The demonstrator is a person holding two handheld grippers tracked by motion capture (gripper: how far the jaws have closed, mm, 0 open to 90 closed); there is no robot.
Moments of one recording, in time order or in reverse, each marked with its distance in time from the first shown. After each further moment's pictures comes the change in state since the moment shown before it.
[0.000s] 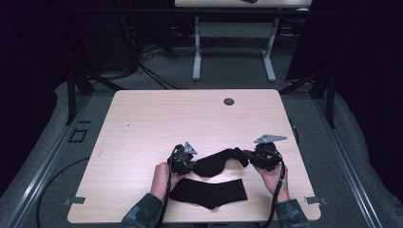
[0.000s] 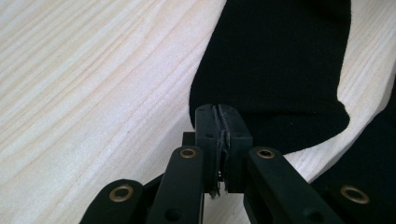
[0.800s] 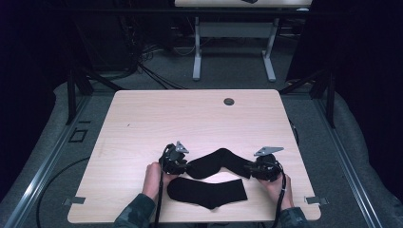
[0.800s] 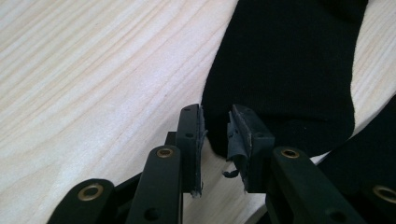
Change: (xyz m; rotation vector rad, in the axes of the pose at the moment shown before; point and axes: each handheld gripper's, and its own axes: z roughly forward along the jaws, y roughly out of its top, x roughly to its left) left arm 0.017 -0.014 -0.012 0.011 0.015 -0.027; right arm -0.007 -0.040 0.018 0.115 -0.020 -0.069
